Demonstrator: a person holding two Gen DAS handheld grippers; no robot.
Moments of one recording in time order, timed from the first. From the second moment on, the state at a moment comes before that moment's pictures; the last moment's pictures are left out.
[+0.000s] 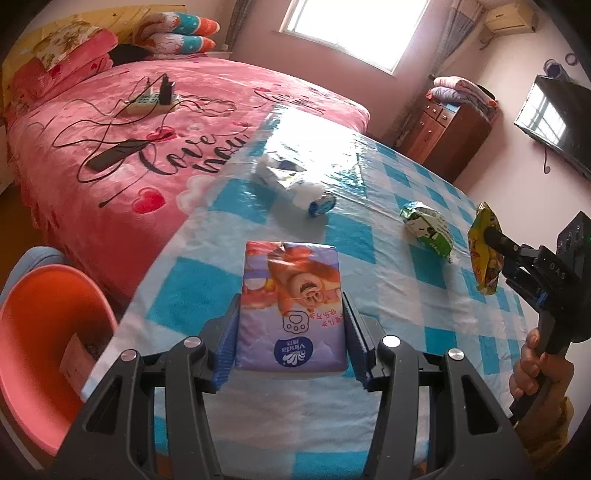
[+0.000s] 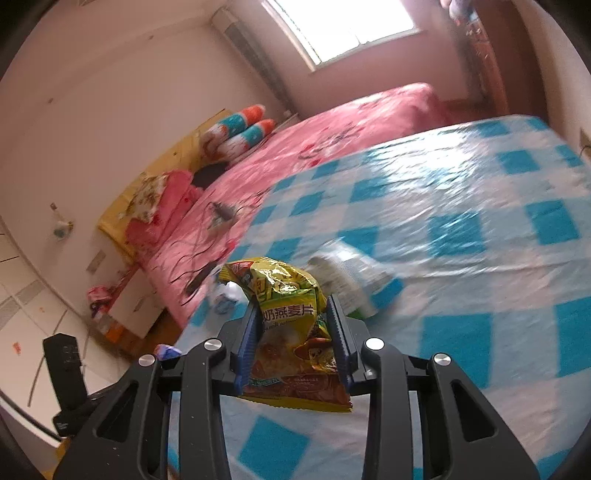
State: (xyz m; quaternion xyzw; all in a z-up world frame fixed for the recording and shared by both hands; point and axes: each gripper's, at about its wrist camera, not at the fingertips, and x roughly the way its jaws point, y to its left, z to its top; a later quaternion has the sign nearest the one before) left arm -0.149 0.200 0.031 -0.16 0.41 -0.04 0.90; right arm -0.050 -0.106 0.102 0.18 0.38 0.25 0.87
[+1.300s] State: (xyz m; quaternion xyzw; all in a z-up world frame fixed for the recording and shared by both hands) left arm -0.249 0.402 -0.011 -0.28 0.39 0.16 0.86; right arm -0.107 0.209 0.082 0.02 0.48 0.49 0.73
